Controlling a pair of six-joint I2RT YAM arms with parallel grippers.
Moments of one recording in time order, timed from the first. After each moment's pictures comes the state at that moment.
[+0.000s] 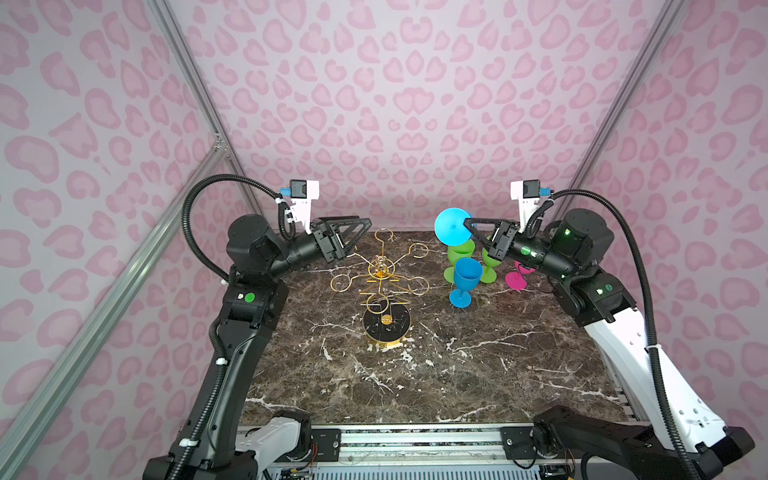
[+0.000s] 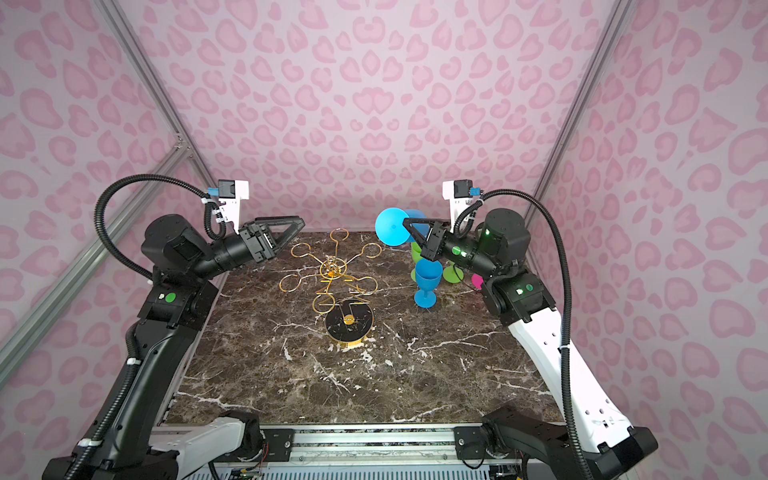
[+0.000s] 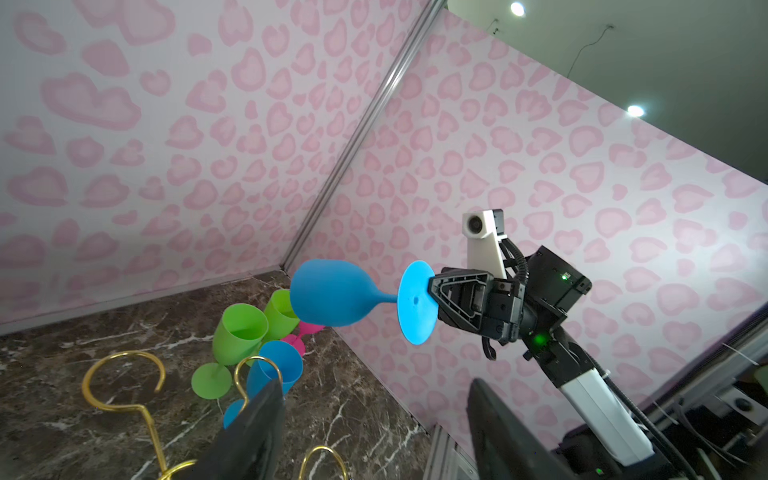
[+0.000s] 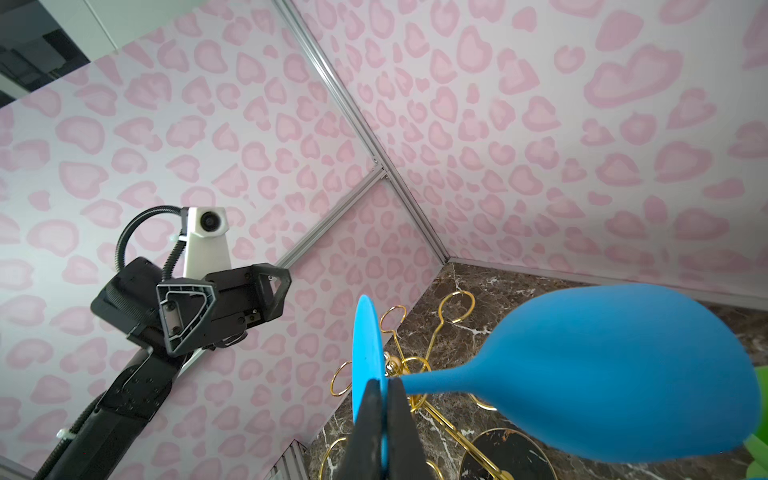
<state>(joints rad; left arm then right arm) -0.18 1.16 1.41 -0.11 0.92 -0.72 0.40 1.20 1.47 -0.26 -0.54 0.58</state>
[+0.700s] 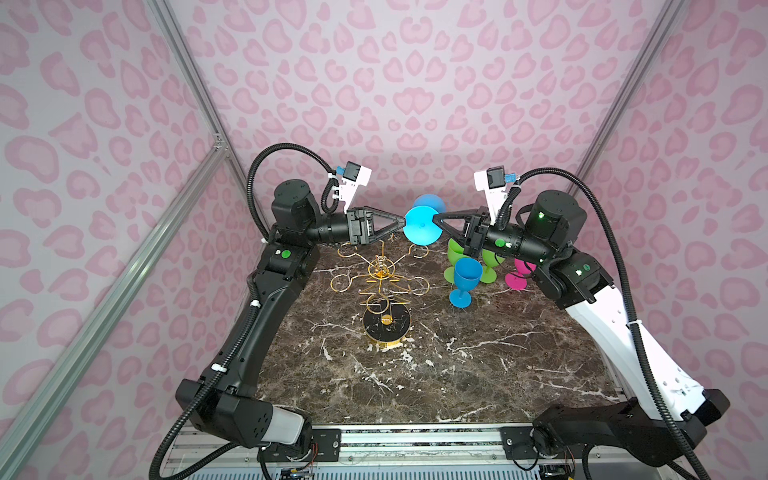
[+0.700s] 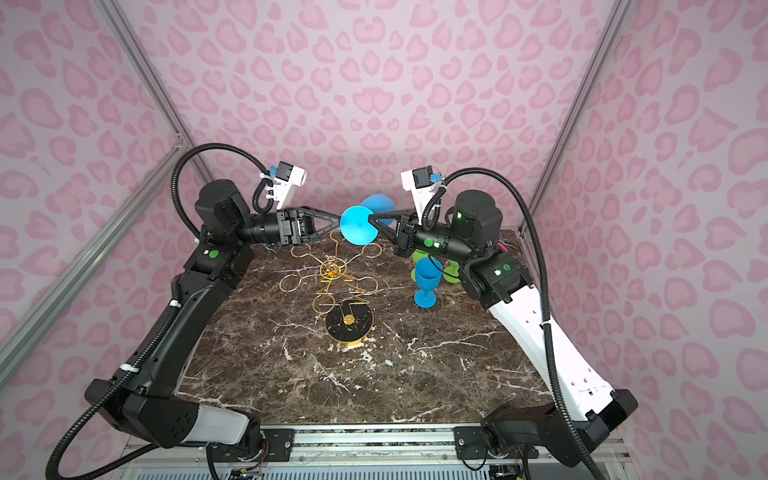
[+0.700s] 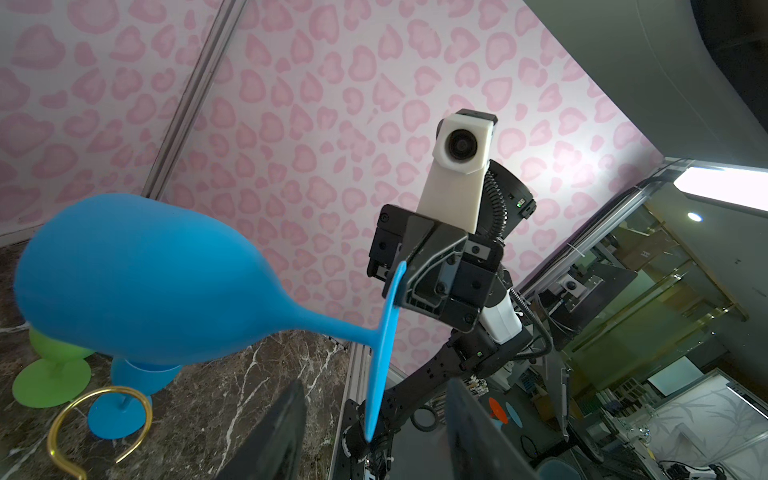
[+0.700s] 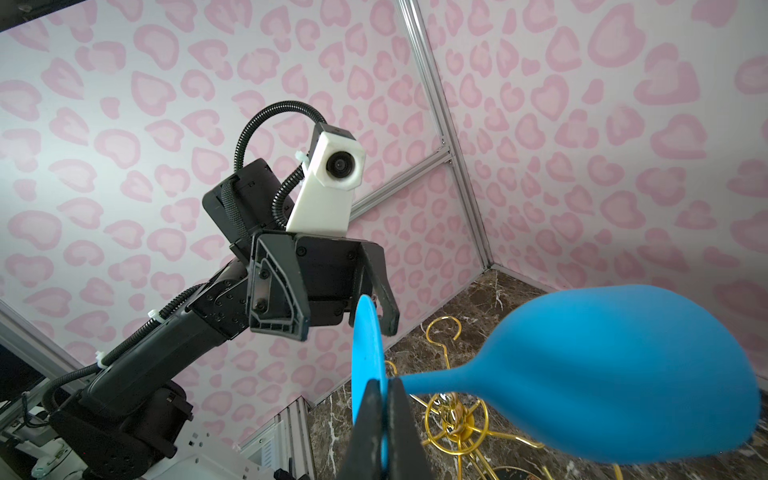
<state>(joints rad) -0.31 1.44 1.64 -0.08 1.20 -0.76 0.55 1.35 1.65 -0.29 -0.60 0.44</state>
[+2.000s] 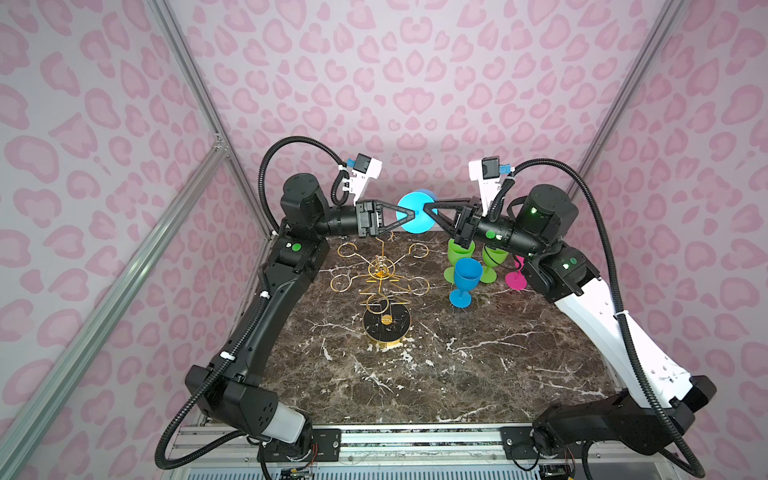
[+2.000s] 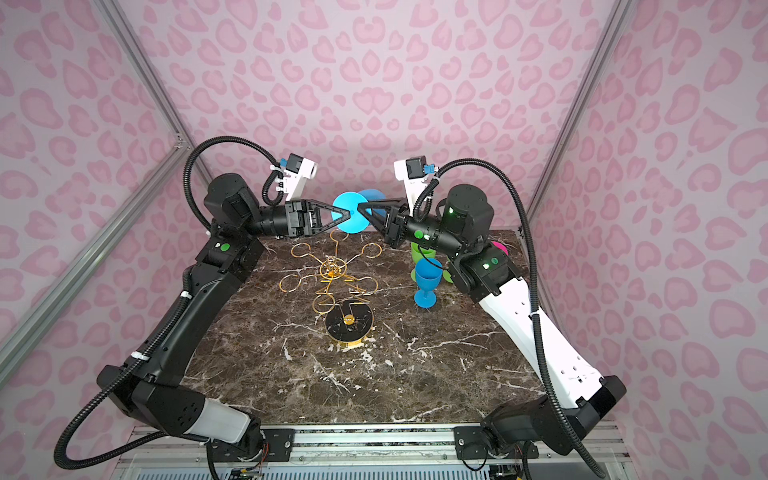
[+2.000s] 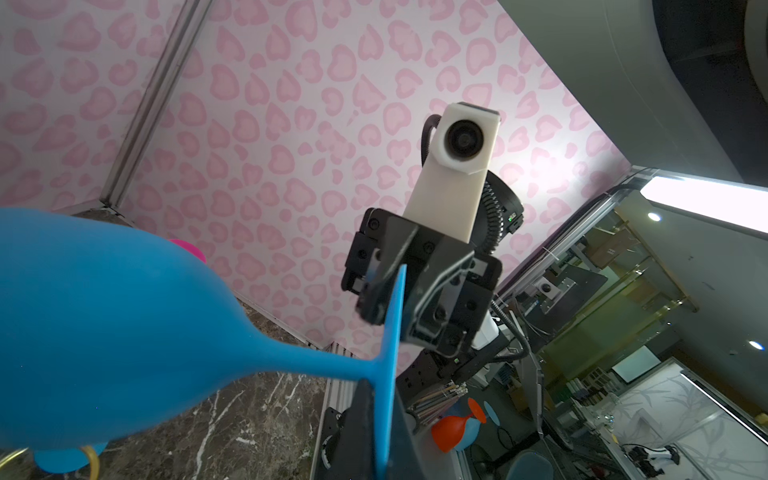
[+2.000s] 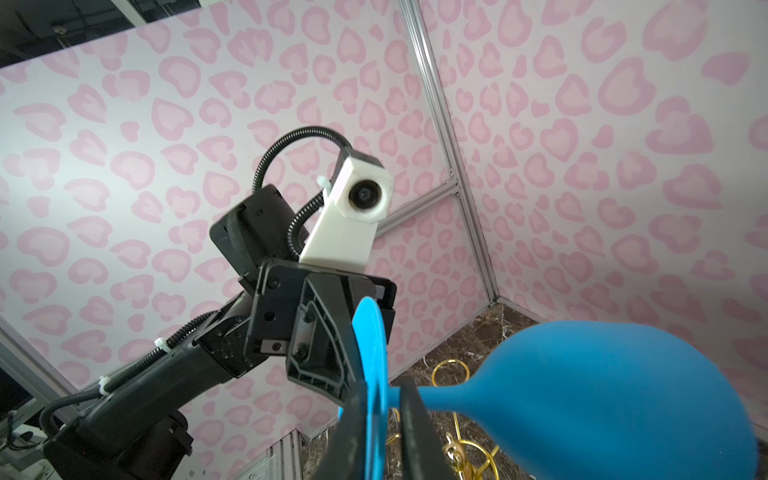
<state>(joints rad) -0.36 1.50 1.71 0.01 1.20 -0.88 0.59 1.40 1.69 -0.22 -0.56 0.43</state>
